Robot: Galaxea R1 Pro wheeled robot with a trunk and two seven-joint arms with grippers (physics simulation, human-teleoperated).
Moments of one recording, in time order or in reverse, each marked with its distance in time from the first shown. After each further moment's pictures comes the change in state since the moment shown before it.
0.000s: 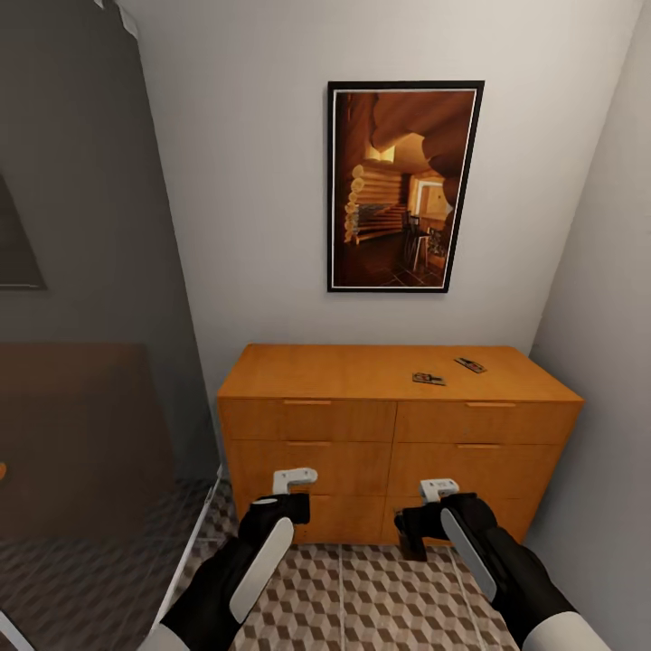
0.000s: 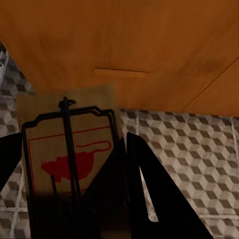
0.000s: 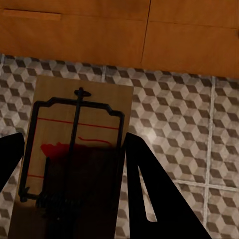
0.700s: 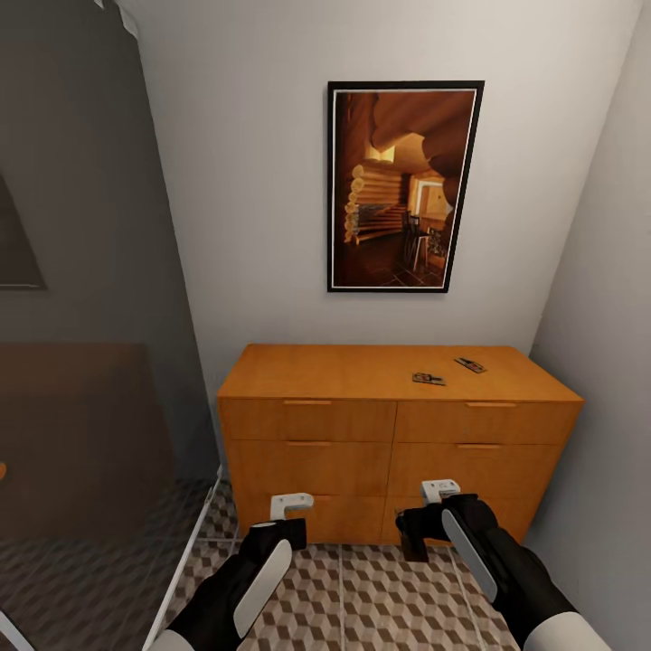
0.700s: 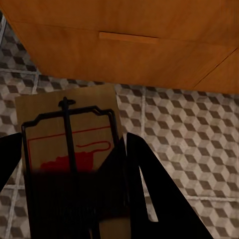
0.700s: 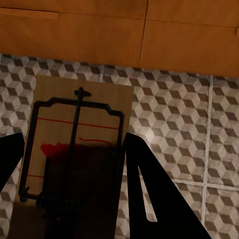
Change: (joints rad) left arm -0.001 0.001 -0.002 0.205 0.001 -0.113 -0.076; right arm 0.000 -0.004 0.002 0.007 0.001 -0.006 0.000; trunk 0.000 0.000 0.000
